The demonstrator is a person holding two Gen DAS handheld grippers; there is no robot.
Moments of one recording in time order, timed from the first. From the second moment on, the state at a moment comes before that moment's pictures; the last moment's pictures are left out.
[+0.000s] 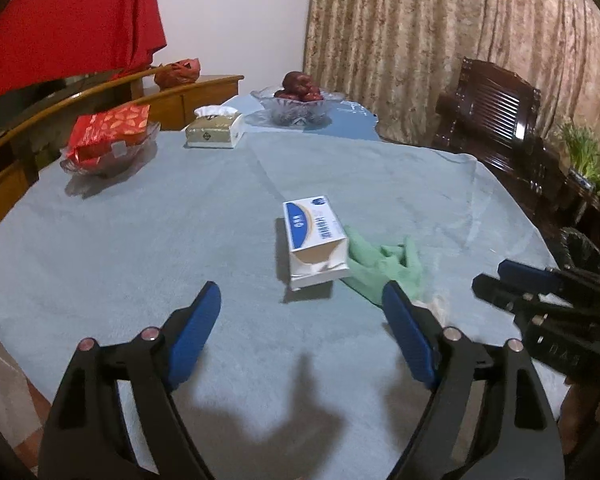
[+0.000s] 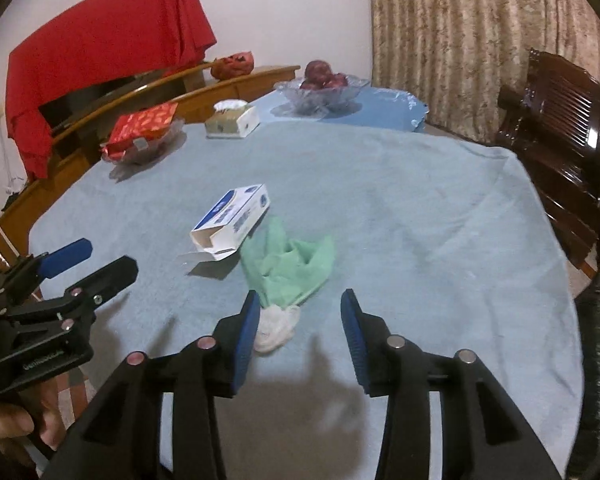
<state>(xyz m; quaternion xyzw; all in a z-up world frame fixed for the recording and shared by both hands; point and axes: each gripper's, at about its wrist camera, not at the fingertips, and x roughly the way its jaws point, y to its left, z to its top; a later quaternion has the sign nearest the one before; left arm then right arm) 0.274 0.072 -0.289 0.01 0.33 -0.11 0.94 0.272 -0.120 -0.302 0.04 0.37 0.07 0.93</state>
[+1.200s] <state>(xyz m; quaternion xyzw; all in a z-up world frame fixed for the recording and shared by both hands) 0.340 0.067 -0.341 -0.01 0.36 -0.13 0.92 0.316 -0.145 -0.334 0.04 0.39 0.05 0.92</state>
